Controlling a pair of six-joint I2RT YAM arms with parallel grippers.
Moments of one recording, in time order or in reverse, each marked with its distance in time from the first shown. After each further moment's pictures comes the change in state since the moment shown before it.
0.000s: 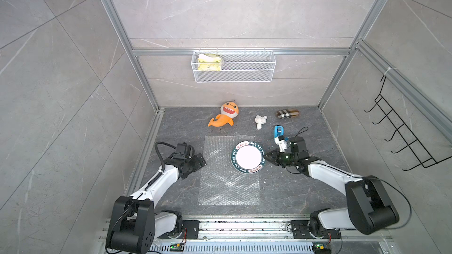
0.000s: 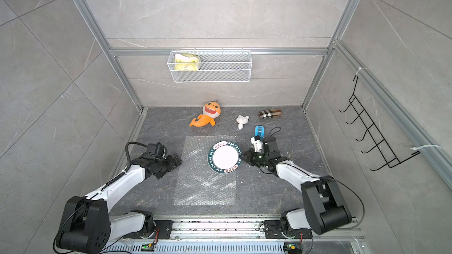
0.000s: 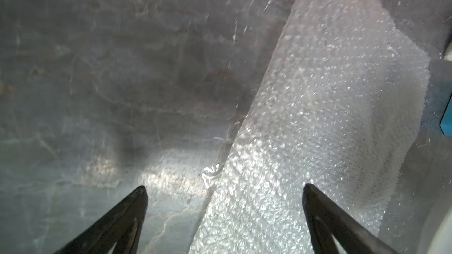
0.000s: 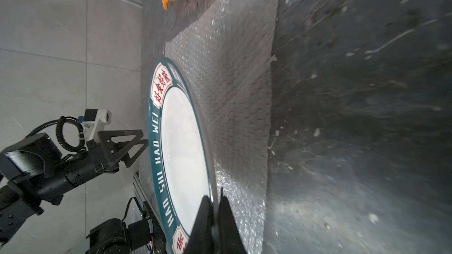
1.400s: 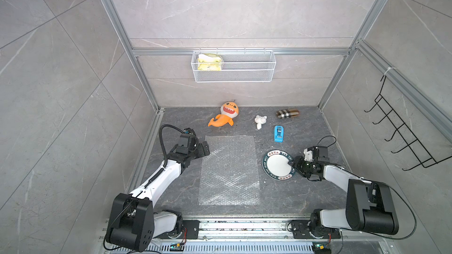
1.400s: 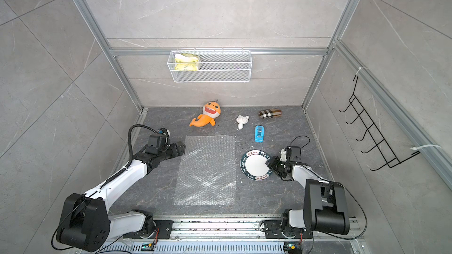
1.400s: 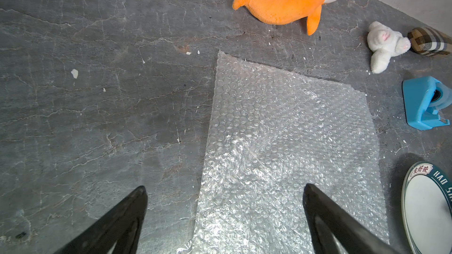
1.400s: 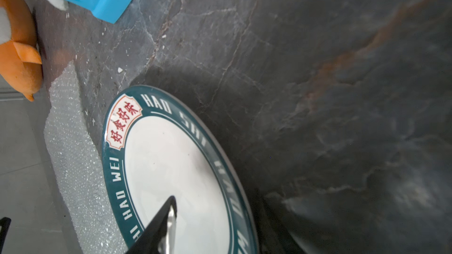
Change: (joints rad) left arm -0.075 0.056 0.142 0.213 -0.134 0.264; right arm -0.455 -0.092 -0.129 -0.278 0.201 -0.182
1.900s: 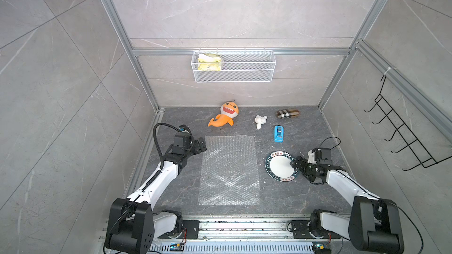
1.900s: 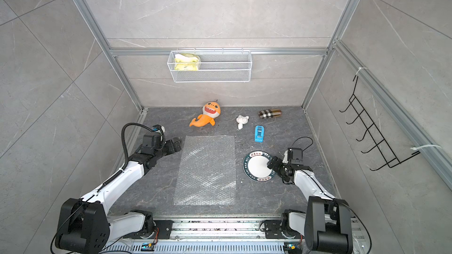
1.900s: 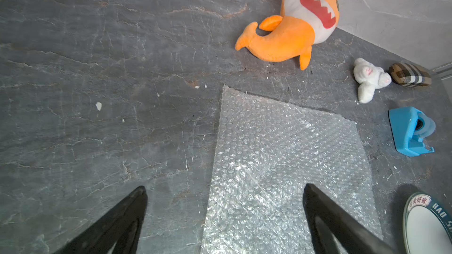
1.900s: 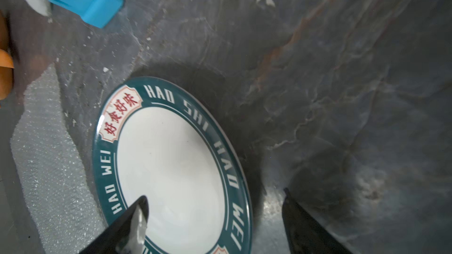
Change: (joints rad) left arm 0.046 -0.034 -0.015 0.079 0.004 0.019; right arm 0.007 -0.127 -0.022 -0.130 0.123 -0.016
